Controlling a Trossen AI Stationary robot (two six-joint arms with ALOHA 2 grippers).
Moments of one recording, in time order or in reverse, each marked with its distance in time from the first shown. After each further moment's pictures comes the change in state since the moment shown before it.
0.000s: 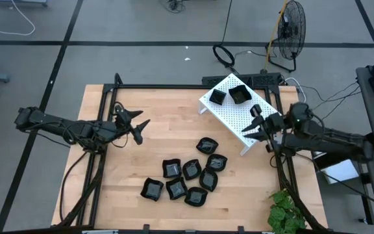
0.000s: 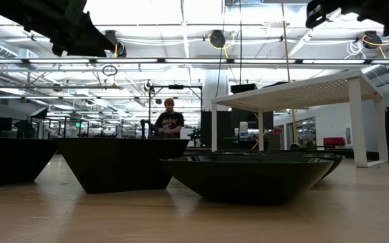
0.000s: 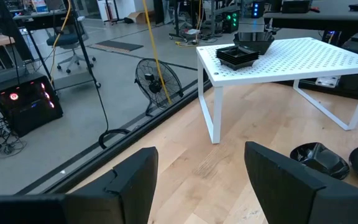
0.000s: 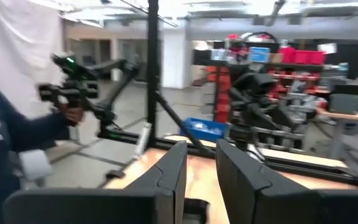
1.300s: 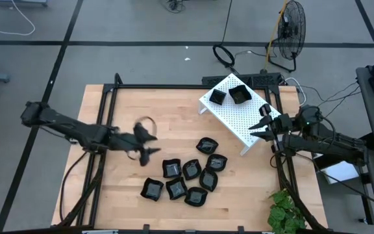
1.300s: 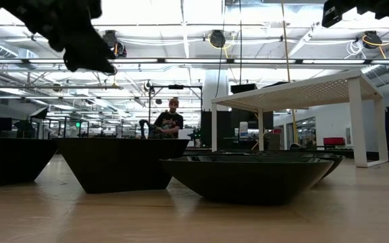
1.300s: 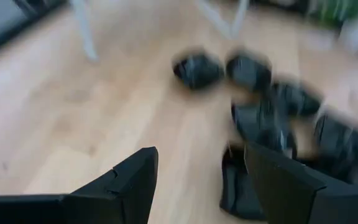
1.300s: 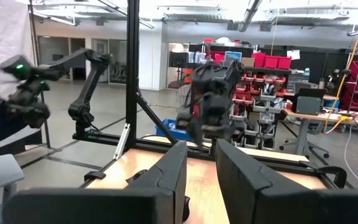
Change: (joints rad) left arm -0.075 0.312 0.137 -0.154 0.441 -0.240; right arm 0.015 -0.175 -0.001 -0.179 0.111 -0.027
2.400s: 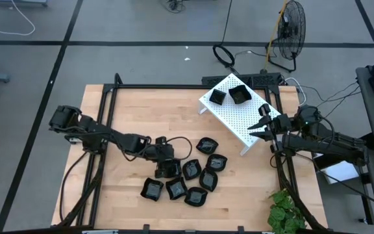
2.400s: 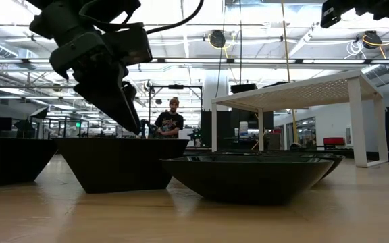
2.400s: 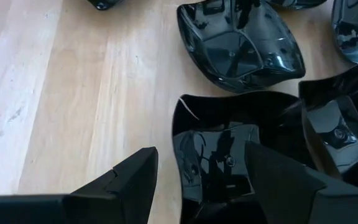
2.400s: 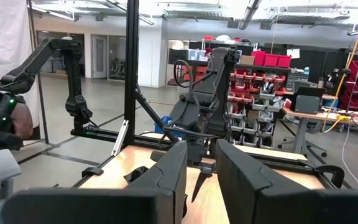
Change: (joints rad) left arm 0.048 0.552 0.201 0.053 0.286 0.192; right arm 0.000 0.014 0.000 0.000 0.001 -0.022
